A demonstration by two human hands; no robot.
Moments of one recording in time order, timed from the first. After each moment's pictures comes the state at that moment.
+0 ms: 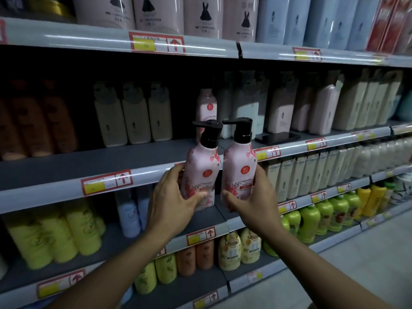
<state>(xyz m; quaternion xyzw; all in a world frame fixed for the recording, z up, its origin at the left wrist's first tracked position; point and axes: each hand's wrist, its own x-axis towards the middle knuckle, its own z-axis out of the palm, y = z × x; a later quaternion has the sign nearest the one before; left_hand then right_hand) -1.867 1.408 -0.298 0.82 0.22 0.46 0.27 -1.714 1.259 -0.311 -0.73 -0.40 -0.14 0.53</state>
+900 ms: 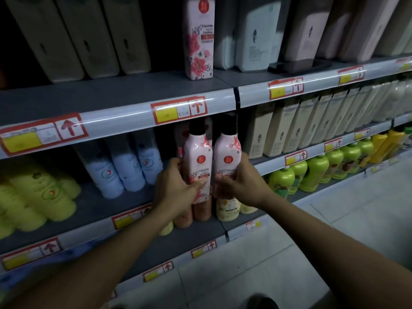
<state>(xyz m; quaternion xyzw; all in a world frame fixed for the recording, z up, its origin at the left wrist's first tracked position) -1.798 1.452 -0.436 0.81 0.35 0.31 0.36 -1.645 1.313 -0.433 -0.80 -0.45 0.08 0.39</state>
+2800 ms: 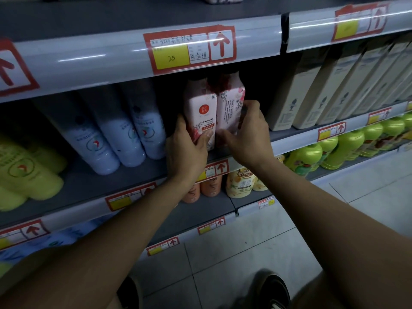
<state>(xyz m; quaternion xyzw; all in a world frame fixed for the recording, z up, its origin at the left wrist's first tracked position) -1.747 1.489 -0.470 0.77 0.37 0.39 0.35 -1.627 1.398 -0.457 -0.83 -0.35 -0.03 0.44</state>
